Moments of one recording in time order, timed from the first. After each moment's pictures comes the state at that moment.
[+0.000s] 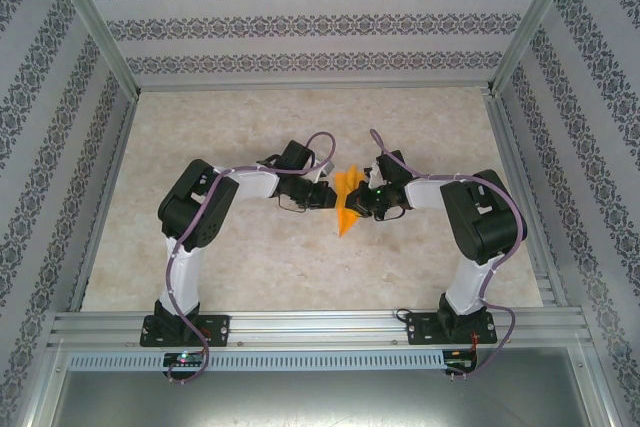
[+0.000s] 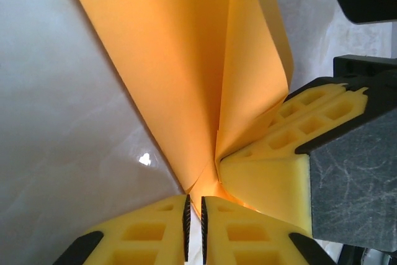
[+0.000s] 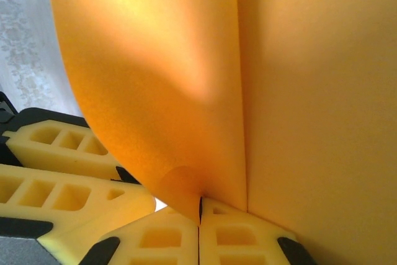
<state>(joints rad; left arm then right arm) -0.54 2.08 1.24 -0.16 0.69 -0.45 0.34 1.82 0.83 -0.07 -0.66 0.76</state>
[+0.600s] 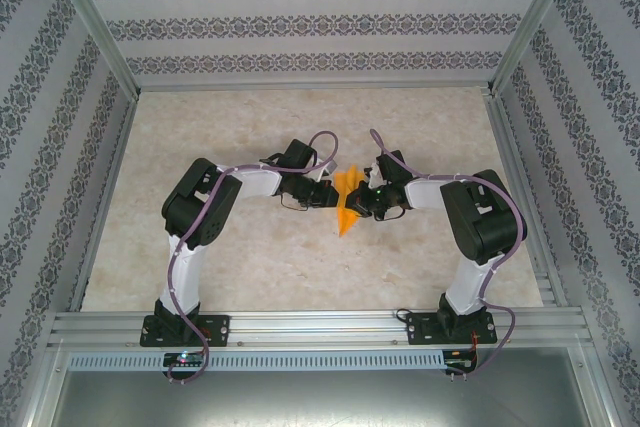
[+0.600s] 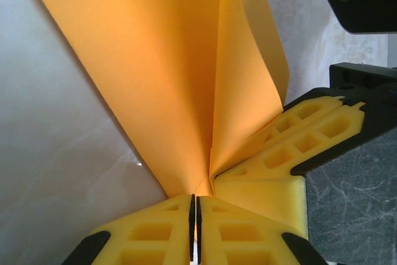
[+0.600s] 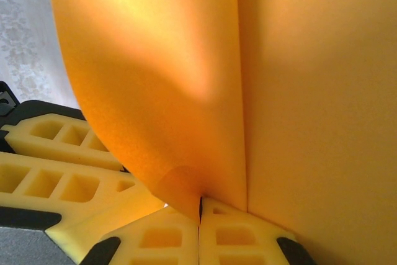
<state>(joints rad) -0.54 2.11 1.28 -0.18 0.70 -0.43 0.34 1.82 0.83 -0.07 -0.66 0.76</state>
